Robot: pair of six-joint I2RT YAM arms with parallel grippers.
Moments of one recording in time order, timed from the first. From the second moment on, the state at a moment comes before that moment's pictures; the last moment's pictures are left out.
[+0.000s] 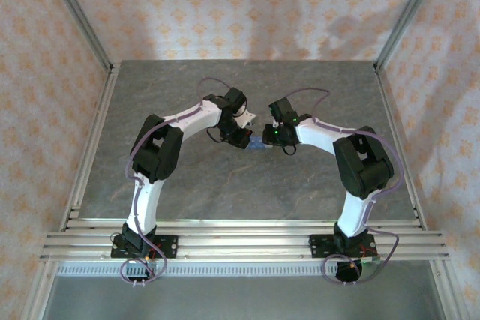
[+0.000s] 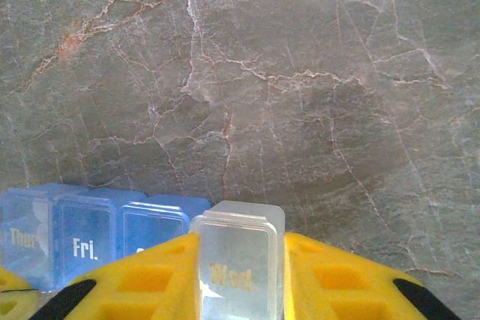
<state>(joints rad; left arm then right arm) -0.51 2.14 1.63 -0.84 0.41 -0.05 0.48 1.82 1.12 -0.38 -0.09 0.50</state>
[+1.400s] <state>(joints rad) -0.51 2.09 1.57 -0.69 0.29 -0.05 0.48 1.83 1.12 -0.37 -0.09 0.51</state>
